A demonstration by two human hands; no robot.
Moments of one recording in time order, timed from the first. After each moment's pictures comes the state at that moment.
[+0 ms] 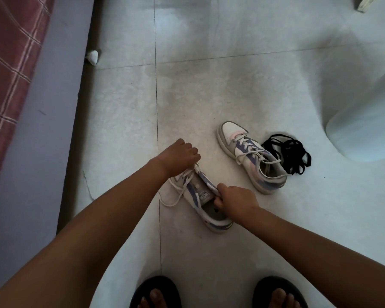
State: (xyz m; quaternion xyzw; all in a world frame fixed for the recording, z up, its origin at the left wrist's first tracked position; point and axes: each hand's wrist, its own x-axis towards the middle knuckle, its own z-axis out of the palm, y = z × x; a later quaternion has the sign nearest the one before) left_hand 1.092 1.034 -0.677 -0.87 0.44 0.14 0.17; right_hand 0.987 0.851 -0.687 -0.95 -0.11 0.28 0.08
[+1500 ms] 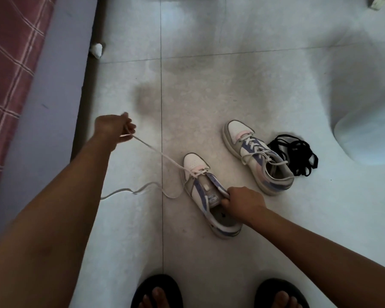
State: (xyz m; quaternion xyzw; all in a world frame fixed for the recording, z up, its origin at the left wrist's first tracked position) left_hand 1.128 1.152 -0.633 -0.69 -0.40 0.10 -0.59; right_hand 0.990 0.849 -0.691 -0.94 -0.03 0.34 0.08
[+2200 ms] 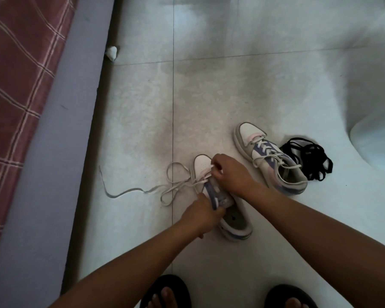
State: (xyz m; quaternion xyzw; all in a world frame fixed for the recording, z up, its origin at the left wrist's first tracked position) left_hand 0.966 1.001 -0.684 -0.82 -0.17 0.44 -0.32; right_hand 1.051 0.891 -0.693 -0.93 -0.11 0.19 0.29
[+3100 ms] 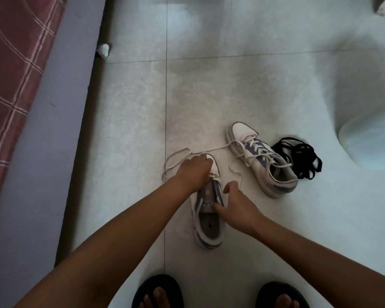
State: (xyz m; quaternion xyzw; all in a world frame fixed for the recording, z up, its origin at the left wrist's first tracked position) left_hand 1.051 1.005 -0.681 -0.95 0.20 0.24 -0.02; right_hand 0.973 0.863 -0.678 -0.89 0.04 0.34 0.30
